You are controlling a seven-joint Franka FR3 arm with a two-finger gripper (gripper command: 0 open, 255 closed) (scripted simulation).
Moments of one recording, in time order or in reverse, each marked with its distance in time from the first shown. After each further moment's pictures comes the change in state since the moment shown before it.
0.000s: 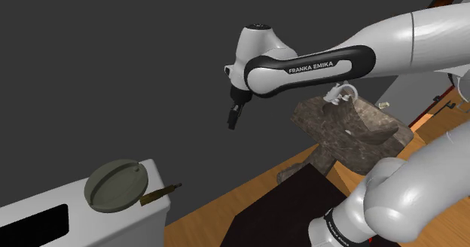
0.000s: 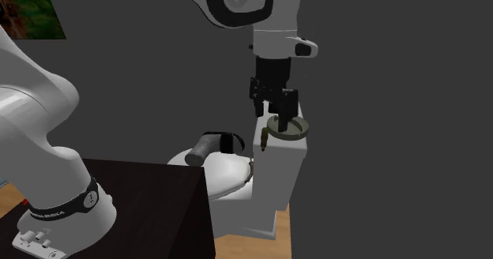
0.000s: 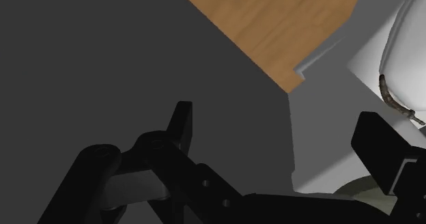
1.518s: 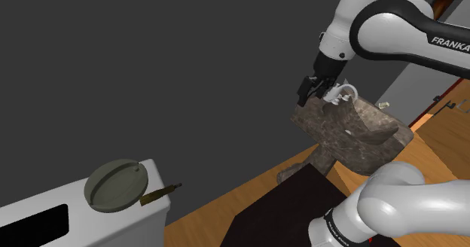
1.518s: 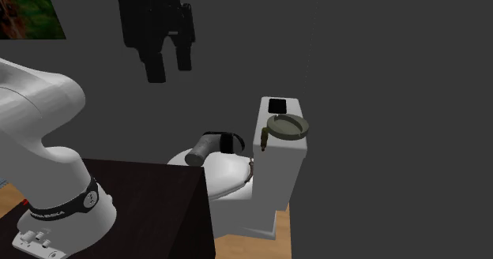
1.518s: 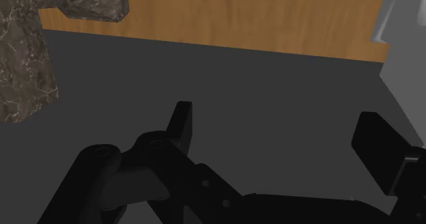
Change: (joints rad) arm -0.196 -0.654 -0.061 -0.132 -0.026 -0.505 0.383
